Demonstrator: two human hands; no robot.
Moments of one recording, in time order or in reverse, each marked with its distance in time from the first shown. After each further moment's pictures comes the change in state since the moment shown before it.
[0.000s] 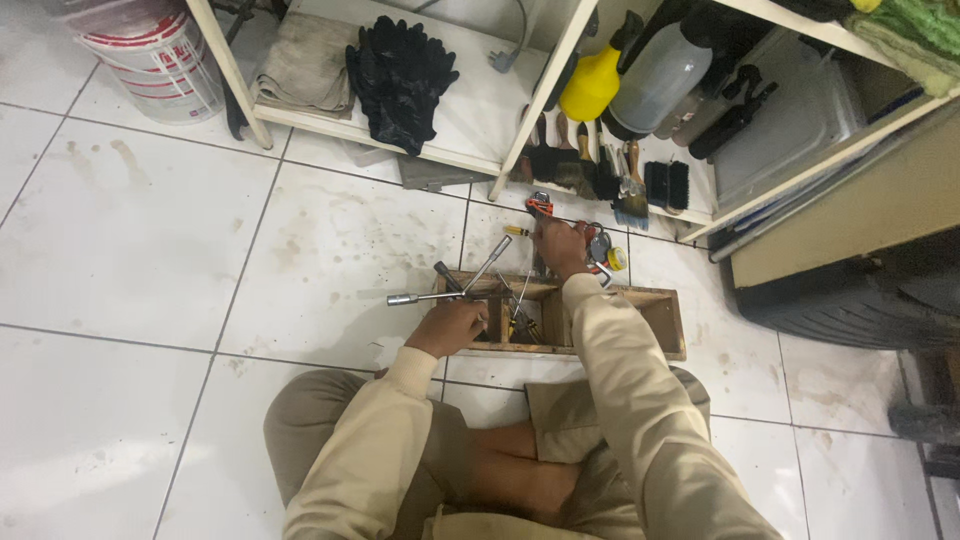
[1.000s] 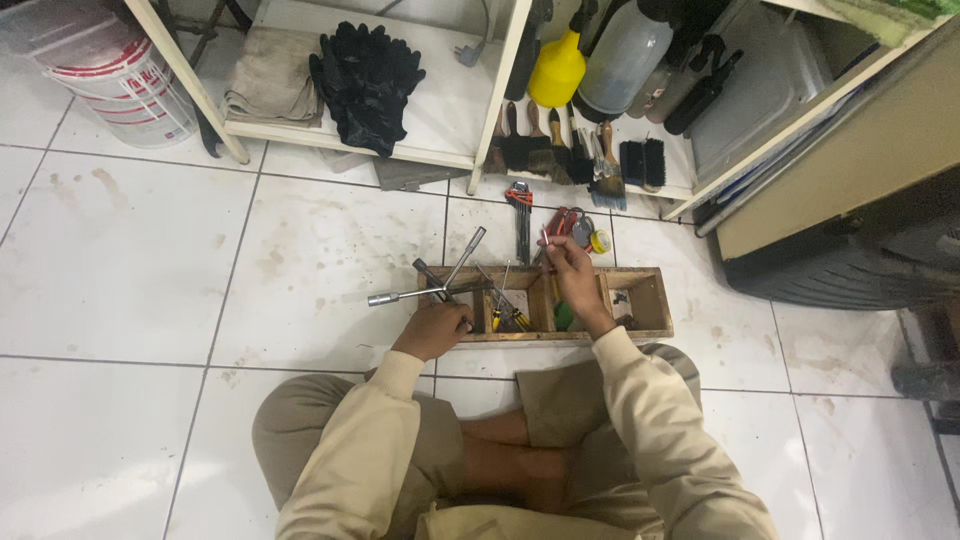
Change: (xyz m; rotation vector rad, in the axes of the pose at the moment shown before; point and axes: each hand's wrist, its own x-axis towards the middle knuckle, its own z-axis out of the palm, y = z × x) left_hand -0.008 0.017 0.004 0.123 -0.078 -0.020; right_hand -0.124 0.015 -0.034 1.436 0.216 -0.033
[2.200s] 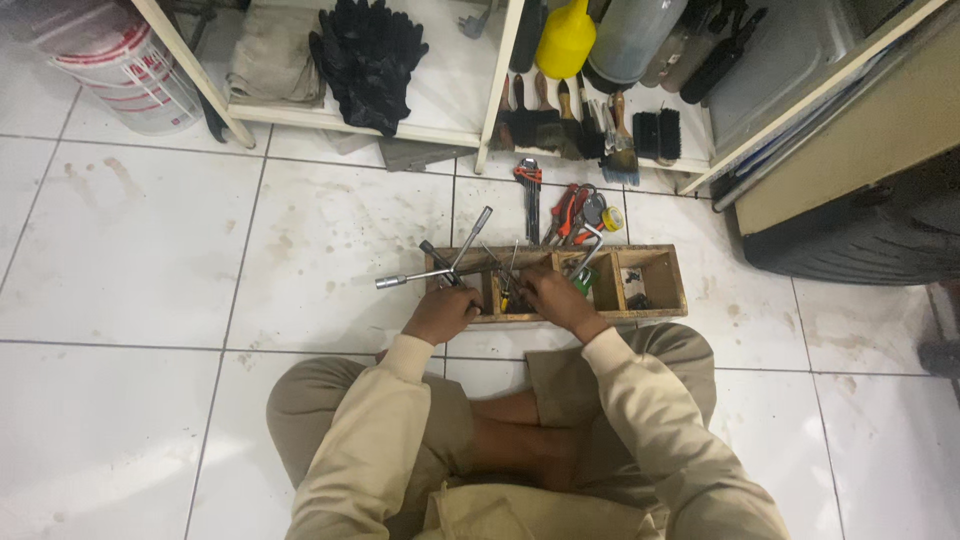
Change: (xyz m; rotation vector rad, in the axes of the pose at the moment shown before) left_hand 0.001 -0.002 0.016 -0.006 0.042 -0.029; right_hand -0.046 -0.011 0.027 -0.979 -0.547 -0.019
